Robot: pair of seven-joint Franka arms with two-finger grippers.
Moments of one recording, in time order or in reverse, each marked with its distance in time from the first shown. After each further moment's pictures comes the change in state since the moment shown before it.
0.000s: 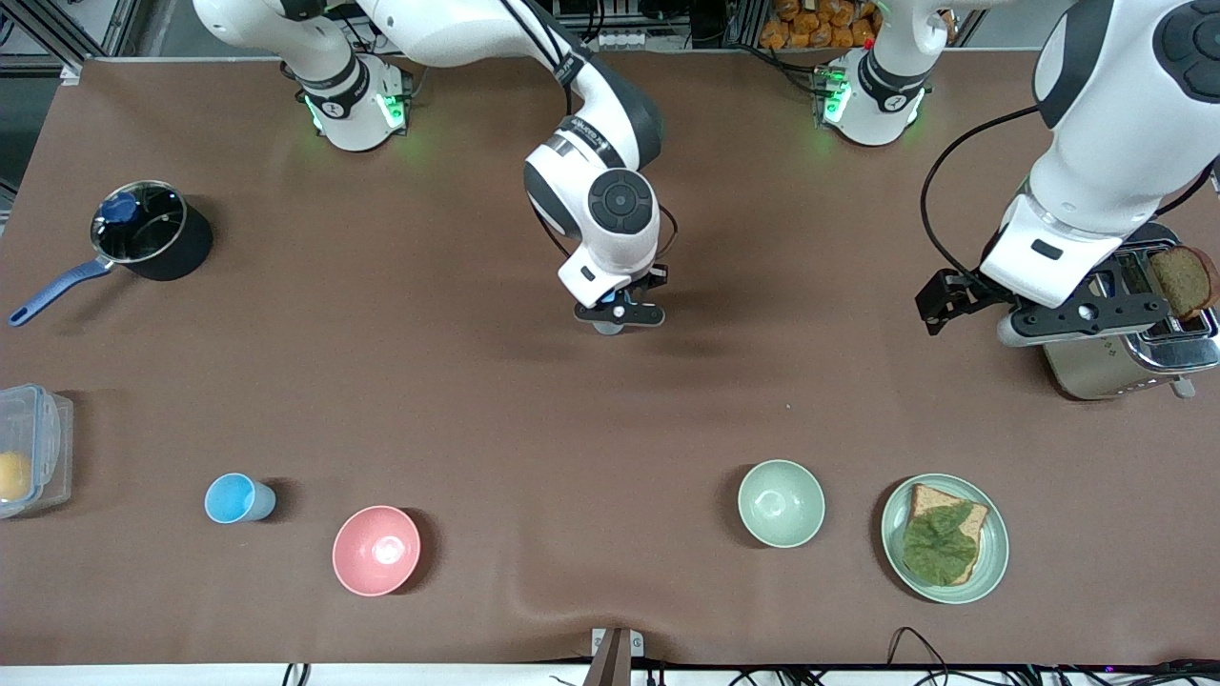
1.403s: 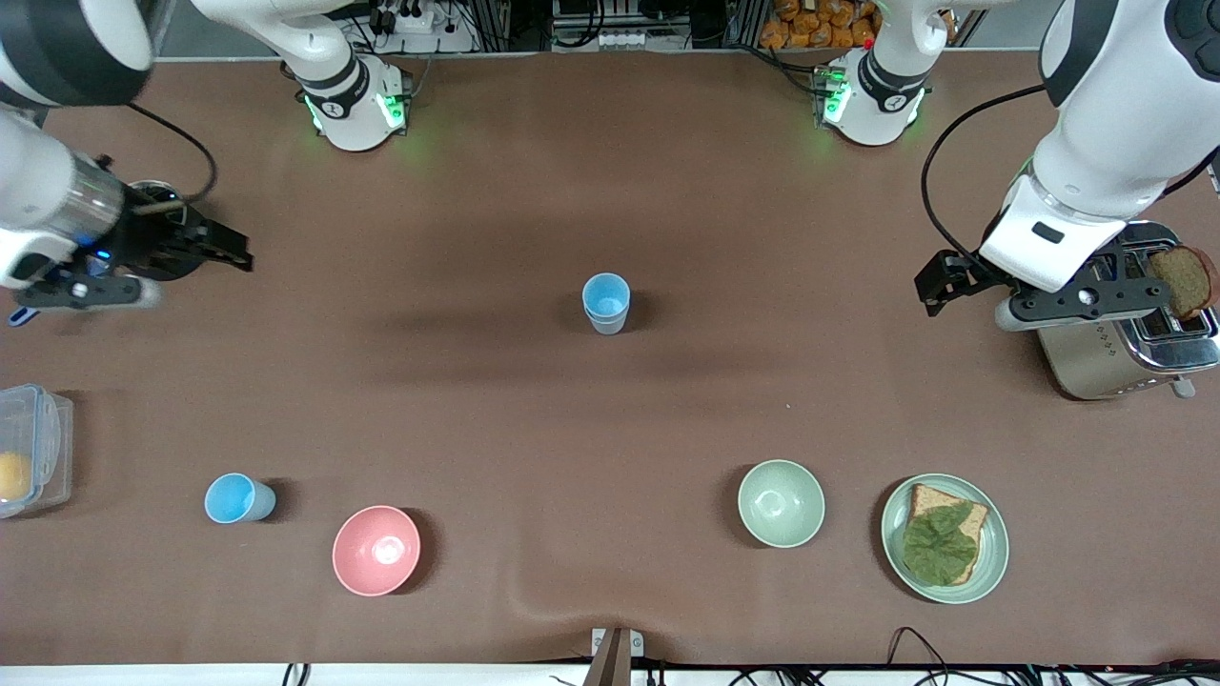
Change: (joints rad) left arm -0.010 -0.002 -0.005 0.050 -0.008 -0.097 0.024; right arm -0.773 -0.711 -0.006 -0.383 -0.137 -0.342 -0.787
